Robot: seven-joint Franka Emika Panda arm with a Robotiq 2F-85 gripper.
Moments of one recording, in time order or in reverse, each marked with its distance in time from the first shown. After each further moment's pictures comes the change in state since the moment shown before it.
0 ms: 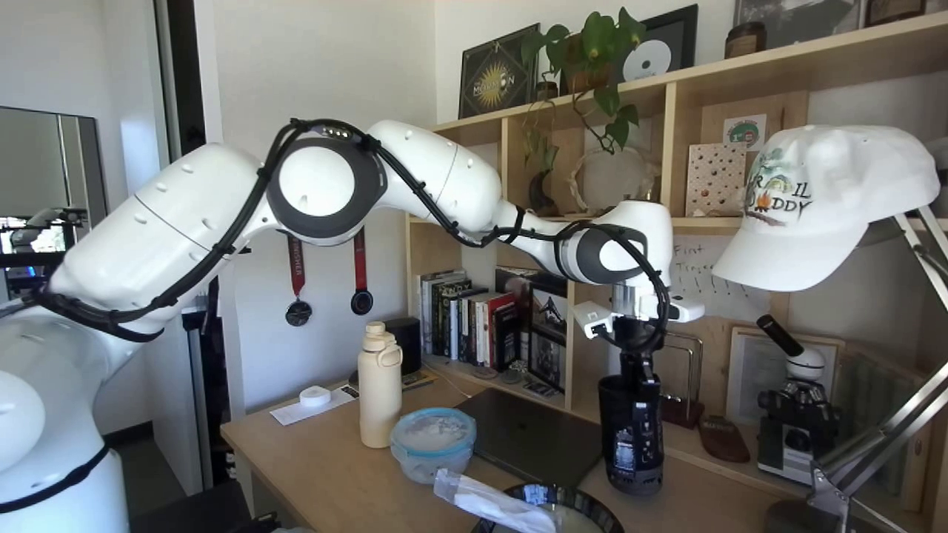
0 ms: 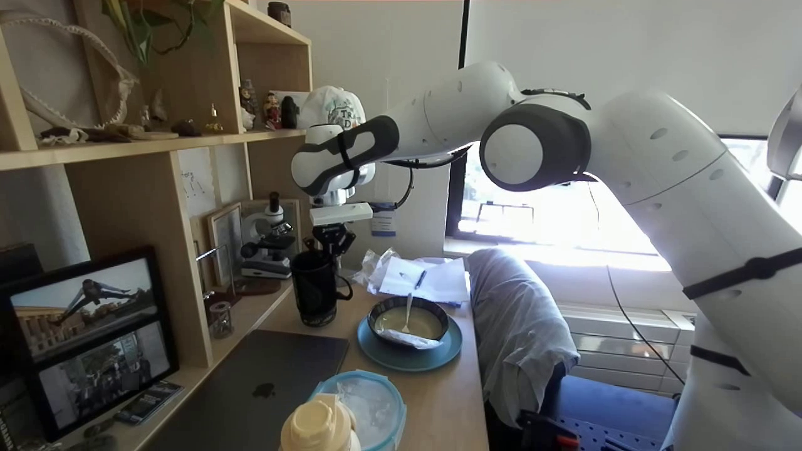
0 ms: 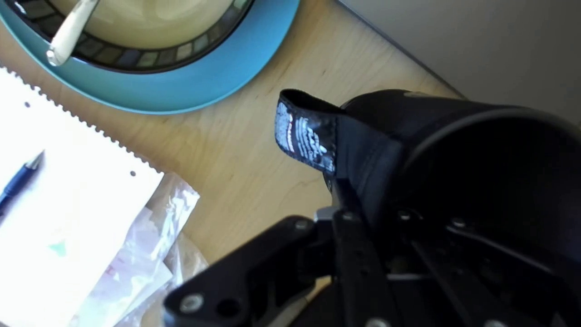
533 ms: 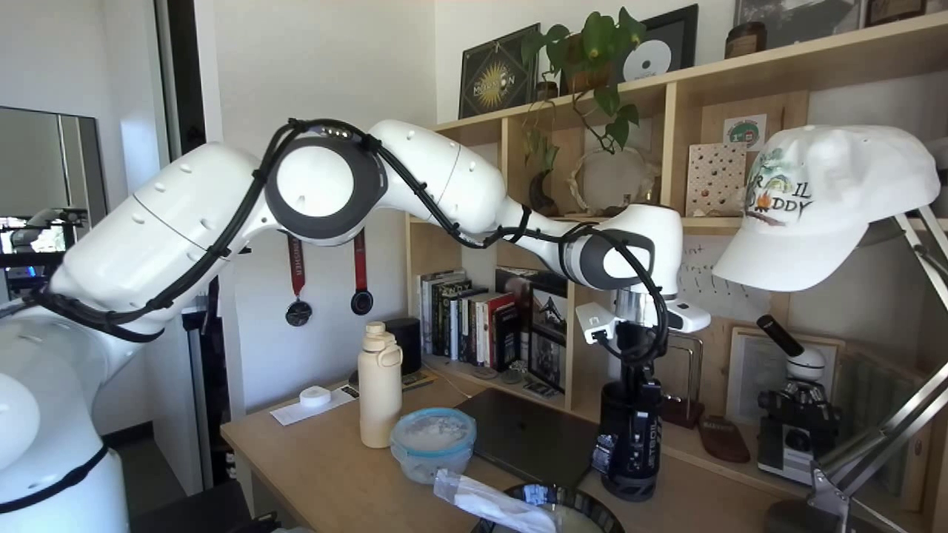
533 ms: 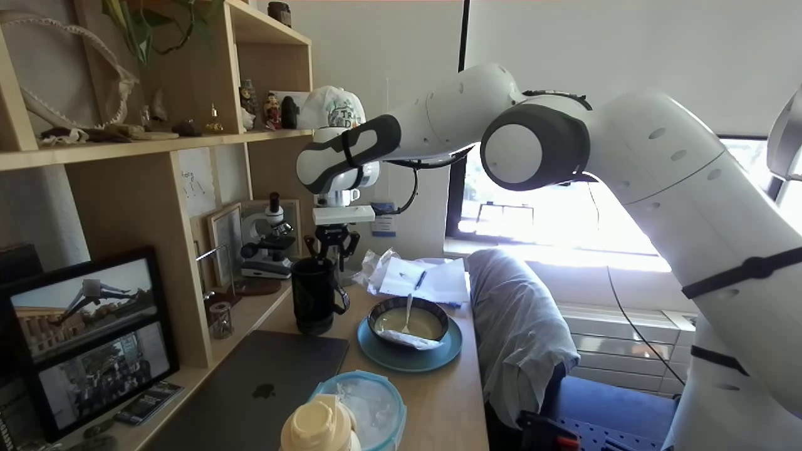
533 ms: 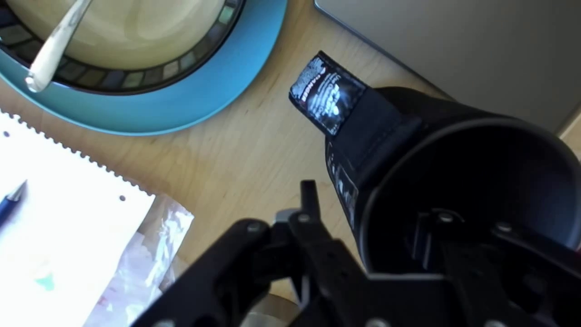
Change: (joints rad) arm -0.023 0.000 0.006 -0.011 0.064 0.000 0.001
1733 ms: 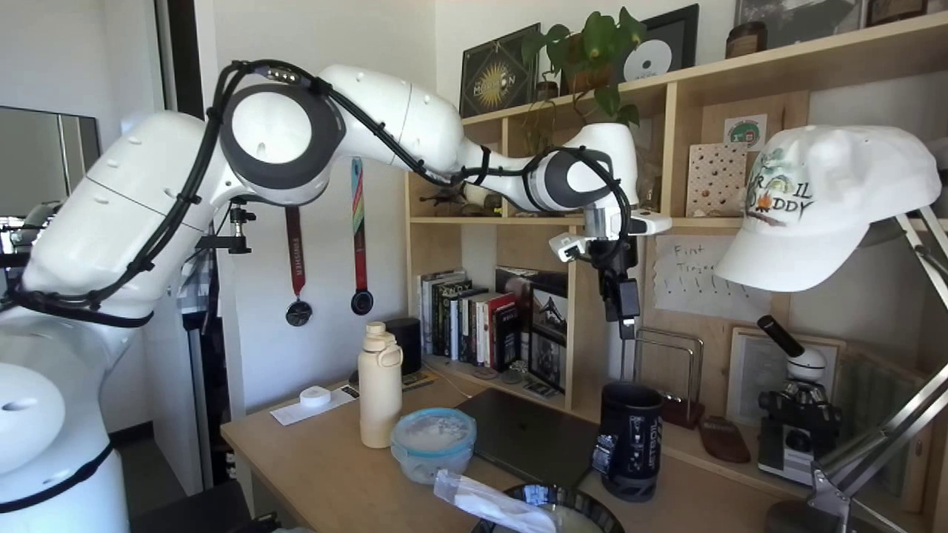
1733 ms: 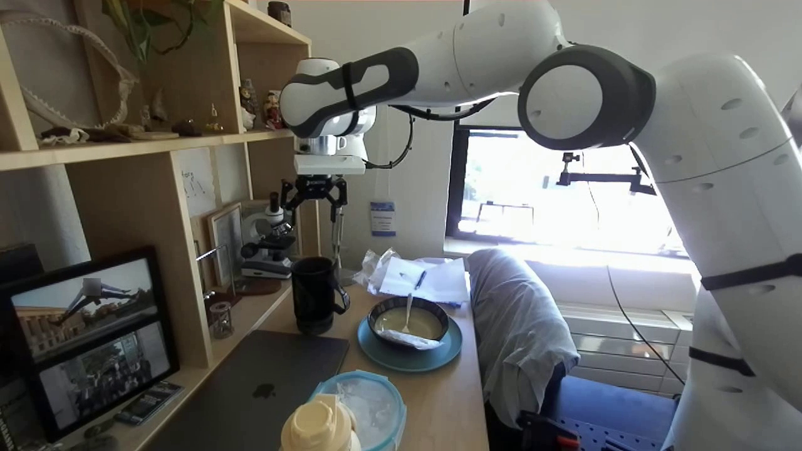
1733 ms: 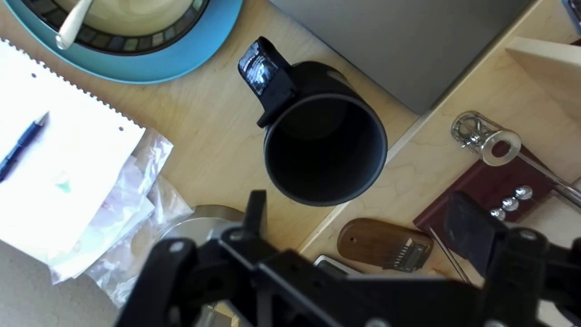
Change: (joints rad) arm 0.120 -0.209 -0.036 -0.044 -0.074 -0.019 0.042
